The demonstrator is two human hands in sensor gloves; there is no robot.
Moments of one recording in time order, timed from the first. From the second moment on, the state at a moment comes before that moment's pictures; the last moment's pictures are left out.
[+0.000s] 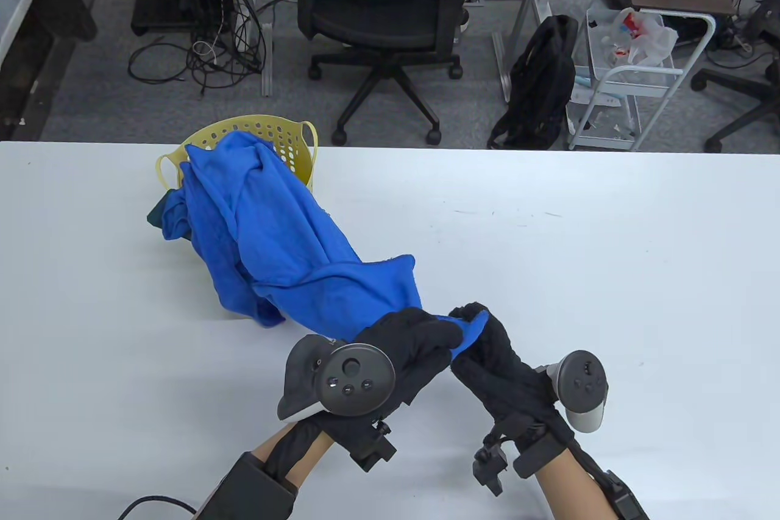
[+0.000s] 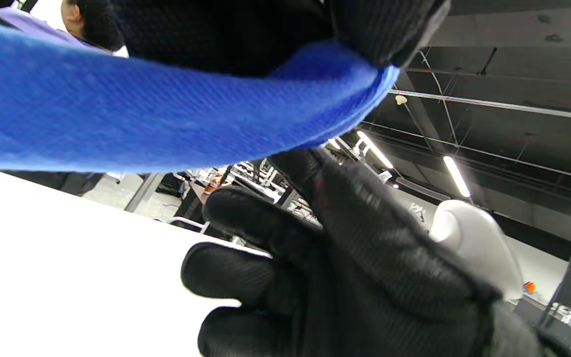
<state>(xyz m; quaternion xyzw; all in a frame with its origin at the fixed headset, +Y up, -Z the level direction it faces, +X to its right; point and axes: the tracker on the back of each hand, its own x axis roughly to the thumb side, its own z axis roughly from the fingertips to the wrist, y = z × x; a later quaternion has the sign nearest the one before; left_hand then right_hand) -0.064 -0.582 -0.165 0.05 -0.30 0.28 0.91 0.159 -0.697 -0.178 0.23 0.03 0.73 0.65</state>
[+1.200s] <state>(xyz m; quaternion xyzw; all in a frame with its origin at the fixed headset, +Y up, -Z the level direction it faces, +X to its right) -0.149 -0.493 -0.246 0.19 -0.11 0.30 0.93 0.194 -0.699 -0.189 0.15 -0.02 0.72 0.68</state>
